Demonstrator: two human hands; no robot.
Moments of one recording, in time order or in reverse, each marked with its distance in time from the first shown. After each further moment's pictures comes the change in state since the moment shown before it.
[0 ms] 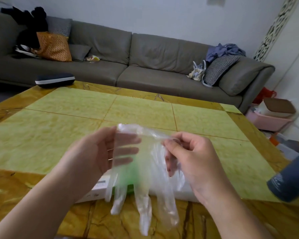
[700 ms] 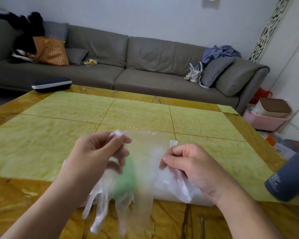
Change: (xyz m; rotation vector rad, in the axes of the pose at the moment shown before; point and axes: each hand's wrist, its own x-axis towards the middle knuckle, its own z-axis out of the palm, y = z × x) left_hand -0.014 -0.005 0.011 0.286 0.192 0.294; right_hand 0.012 0.009 -0.027 -0.233 -0.312 0.130
